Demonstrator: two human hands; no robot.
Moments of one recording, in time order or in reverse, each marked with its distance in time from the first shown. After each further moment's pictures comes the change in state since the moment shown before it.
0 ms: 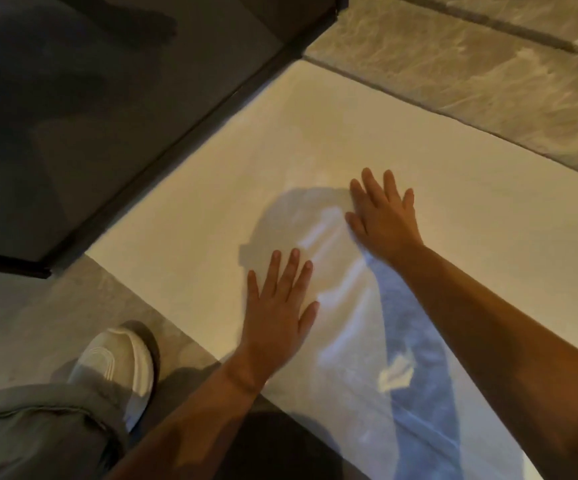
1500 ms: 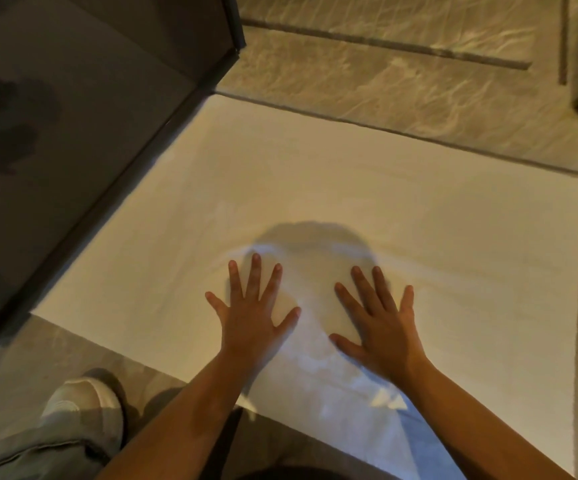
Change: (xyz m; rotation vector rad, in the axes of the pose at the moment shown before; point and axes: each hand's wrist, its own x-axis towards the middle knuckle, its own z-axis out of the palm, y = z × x) left_hand 0.015 0.025 0.004 0.056 -0.138 -0.036; right_hand -0.185 0.002 0.010 -0.115 -0.149 0.165
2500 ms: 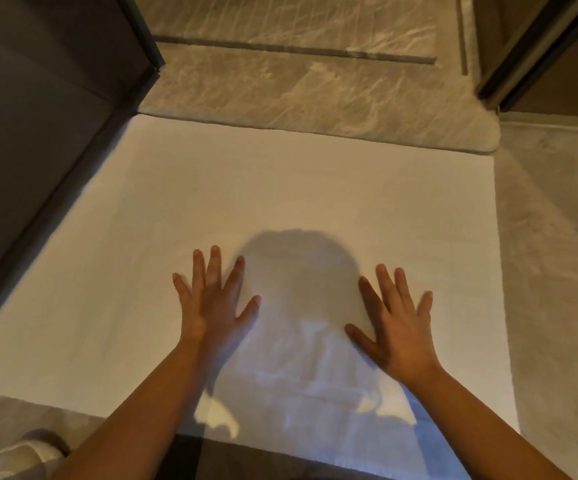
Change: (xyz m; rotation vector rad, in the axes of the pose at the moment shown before) left_hand 0.040 0.018 -0.009 0.025 0.189 0.163; right_hand -0.042 0.064 0.009 0.154 0.063 0.289
